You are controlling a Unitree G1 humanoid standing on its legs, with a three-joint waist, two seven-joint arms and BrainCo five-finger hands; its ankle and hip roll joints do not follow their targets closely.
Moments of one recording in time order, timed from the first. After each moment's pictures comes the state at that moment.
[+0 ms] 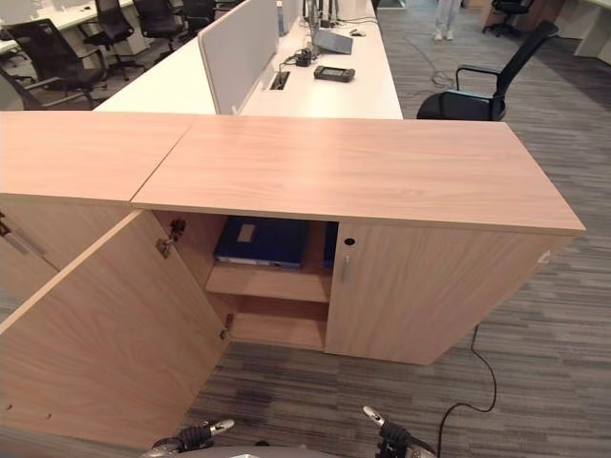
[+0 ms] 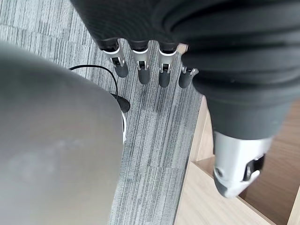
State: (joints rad) left arm -0.06 0.15 -0.24 1.34 -0.35 0.00 -0.13; right arm -0.11 -0.23 0.11 1.42 0.61 0.02 0.15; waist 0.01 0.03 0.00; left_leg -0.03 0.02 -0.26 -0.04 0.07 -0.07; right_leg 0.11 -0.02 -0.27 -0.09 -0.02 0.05
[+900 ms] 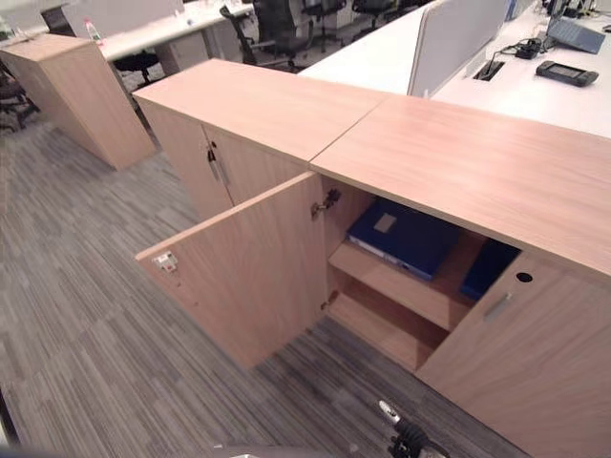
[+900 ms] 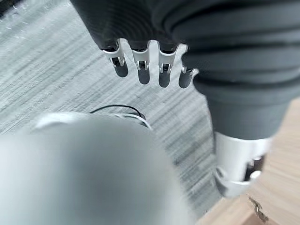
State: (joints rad) left arm 0.05 0.16 -0.13 1.38 -0.36 0.00 -0.13; right arm -0.04 -0.26 0.02 1.38 0.65 -0.01 0.15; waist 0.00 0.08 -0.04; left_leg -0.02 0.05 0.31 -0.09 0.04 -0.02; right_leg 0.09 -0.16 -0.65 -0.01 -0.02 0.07
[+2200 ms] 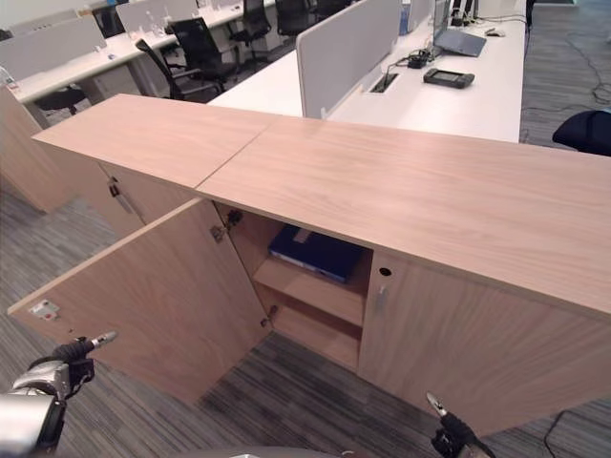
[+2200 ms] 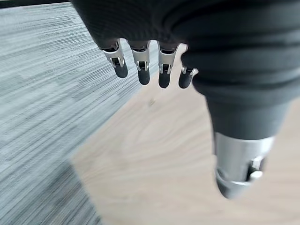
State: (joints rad) left arm -0.43 0.65 0.00 1.48 -0.35 0.00 -0.06; right arm -0.05 -0.43 -0.07 1.38 0.75 -0.01 0.15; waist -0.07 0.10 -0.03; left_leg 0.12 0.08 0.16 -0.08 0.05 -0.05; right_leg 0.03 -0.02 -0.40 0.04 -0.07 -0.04
